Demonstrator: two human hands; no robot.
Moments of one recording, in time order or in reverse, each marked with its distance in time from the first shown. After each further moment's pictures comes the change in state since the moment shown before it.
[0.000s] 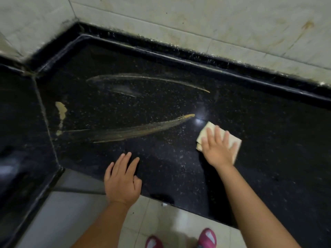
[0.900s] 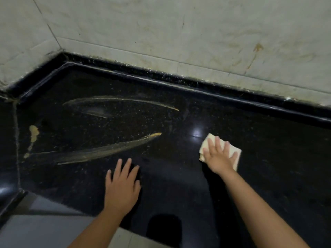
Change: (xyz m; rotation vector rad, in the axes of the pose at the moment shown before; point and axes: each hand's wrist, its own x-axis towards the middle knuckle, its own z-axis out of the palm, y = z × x) left_hand 0.032 0.110 0.008 0.247 -0.372 0.012; right_hand 0.051 0.112 -0.048 0.029 -0.046 -0.007
